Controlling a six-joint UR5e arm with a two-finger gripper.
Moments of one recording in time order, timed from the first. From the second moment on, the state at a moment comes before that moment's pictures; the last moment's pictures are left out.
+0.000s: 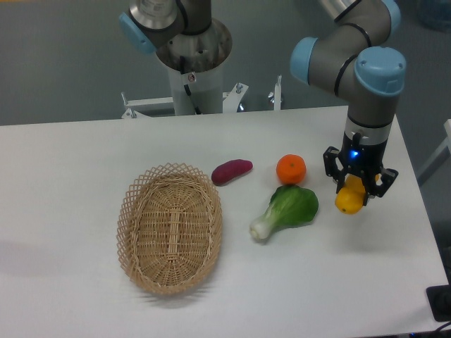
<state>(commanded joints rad) 2.77 -1.93 -1.65 -0.87 1.42 1.40</state>
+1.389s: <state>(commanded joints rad) 2.82 -2.01 -1.74 -0.76 1.42 1.65</state>
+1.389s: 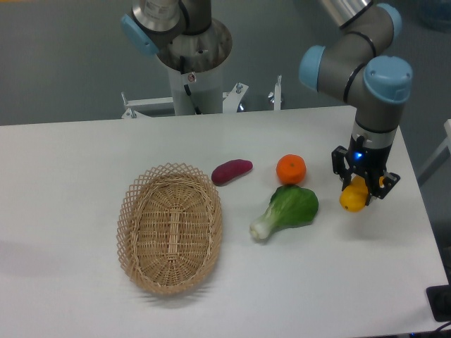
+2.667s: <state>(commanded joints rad) 2.82 -1.97 -1.73 -0.76 1.42 1.59</state>
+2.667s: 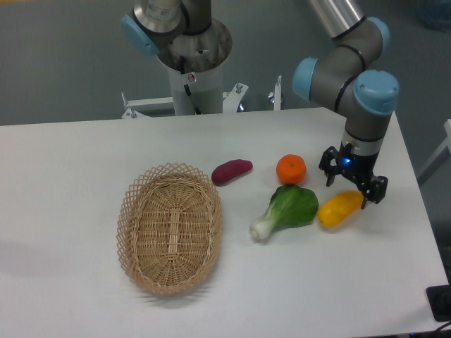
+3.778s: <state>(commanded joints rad) 2.82 -1.82 -1.41 -1.27 1.45 1.58</state>
